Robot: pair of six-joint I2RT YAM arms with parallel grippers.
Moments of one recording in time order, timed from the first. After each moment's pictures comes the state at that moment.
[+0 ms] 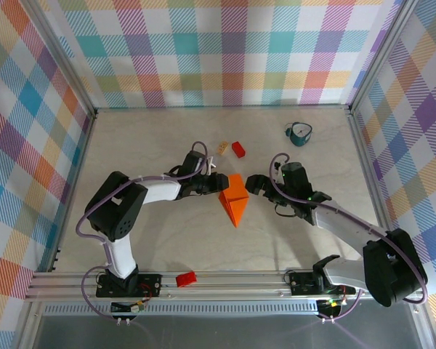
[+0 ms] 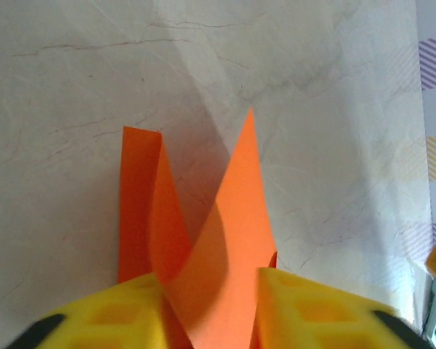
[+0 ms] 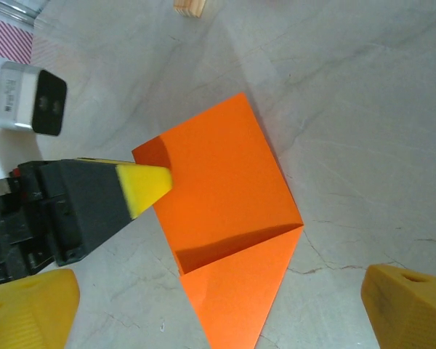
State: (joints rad) left arm -0.57 1.85 0.97 0.13 0.44 -0.71; right arm 0.46 1.21 0.60 -0.06 -0.27 0.72
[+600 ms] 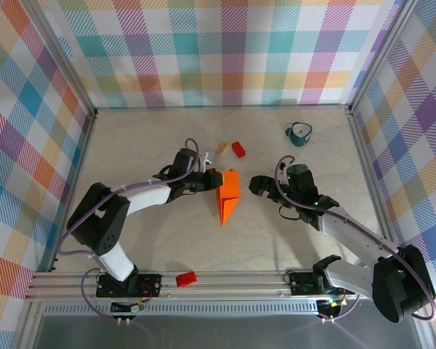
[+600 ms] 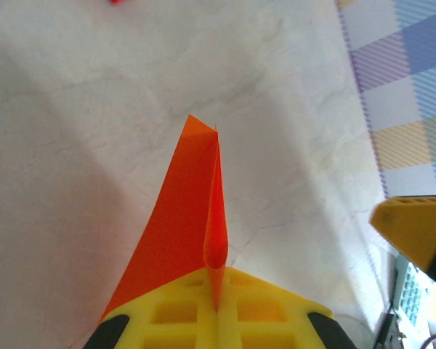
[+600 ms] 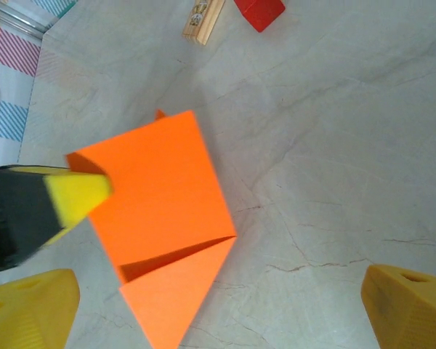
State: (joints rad) left arm -0.53 1.64 0.88 0.13 0.48 -0.64; right arm 0.46 1.09 0.58 -0.13 -0.21 0.67
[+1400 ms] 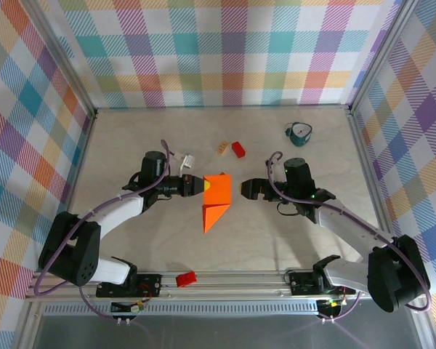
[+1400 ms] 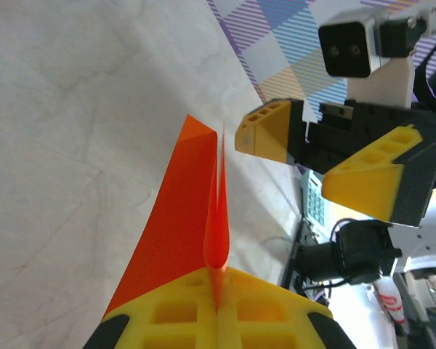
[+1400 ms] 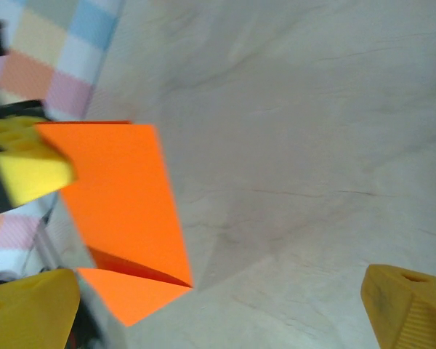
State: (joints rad) left arm -0.36 1.38 0.69 0.15 0.92 -0.47; right arm 0.46 1.19 0.65 -0.09 -0.57 0.49
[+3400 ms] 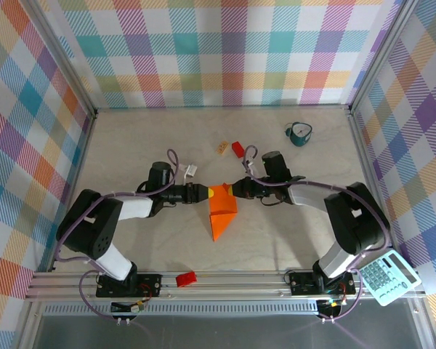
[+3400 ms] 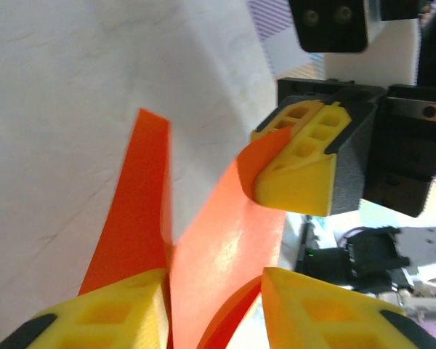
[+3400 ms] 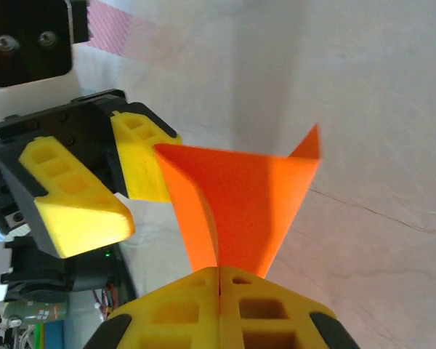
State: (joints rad) left arm -0.36 1.62 0.58 0.45 0.91 -0.61; right arm 0.49 1.66 0.79 0.10 -0.81 0.52
